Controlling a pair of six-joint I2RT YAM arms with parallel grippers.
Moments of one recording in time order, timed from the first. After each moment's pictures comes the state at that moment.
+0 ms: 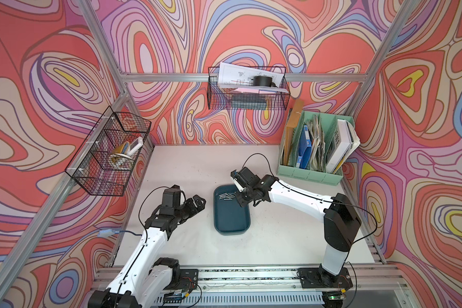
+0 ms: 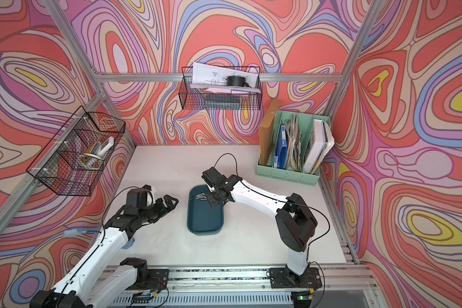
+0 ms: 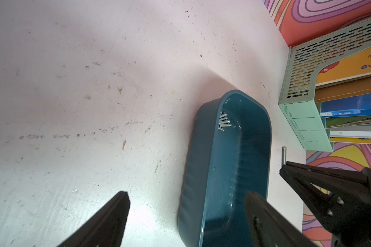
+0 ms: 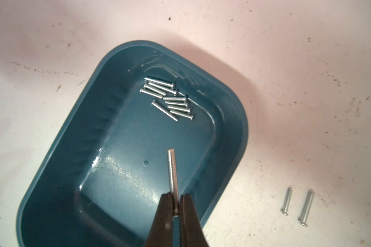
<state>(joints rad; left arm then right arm) -0.11 0.91 0.57 -0.46 0.29 -0.70 0.82 1.83 1.46 -0.70 0.08 0.20</state>
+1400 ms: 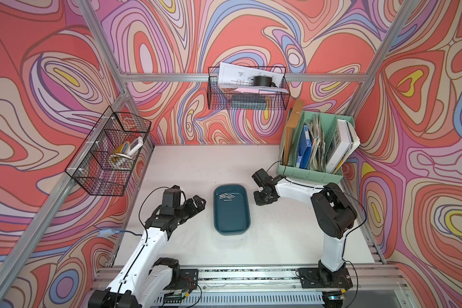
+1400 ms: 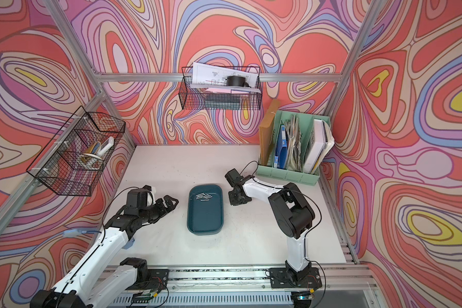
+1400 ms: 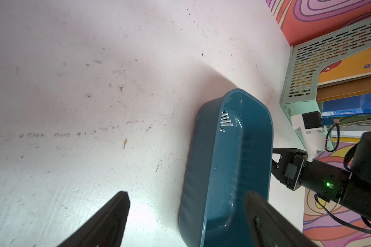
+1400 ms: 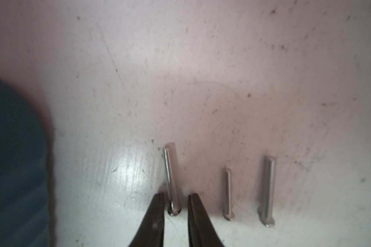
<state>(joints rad) -0.11 0.91 0.56 -0.46 0.29 -0.70 0.58 1.93 1.26 -0.62 0.06 0.35</state>
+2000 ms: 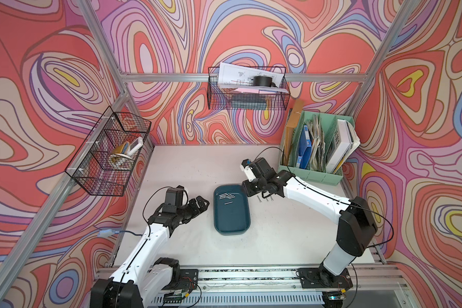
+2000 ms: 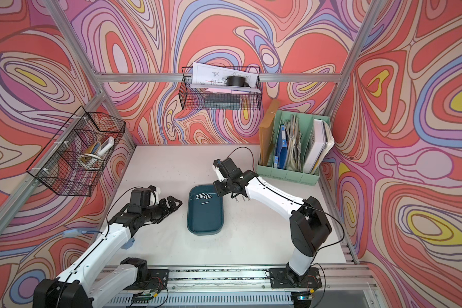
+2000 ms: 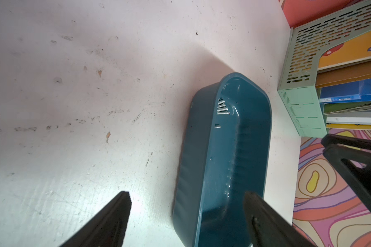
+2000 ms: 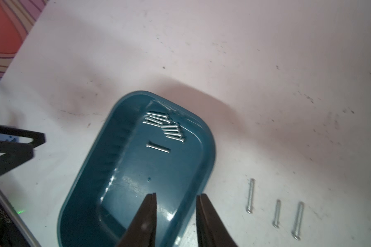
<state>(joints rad) -0.13 0.98 0.56 -0.44 0.37 -0.70 0.73 1.75 1.43 -0.58 -0.09 0.20</state>
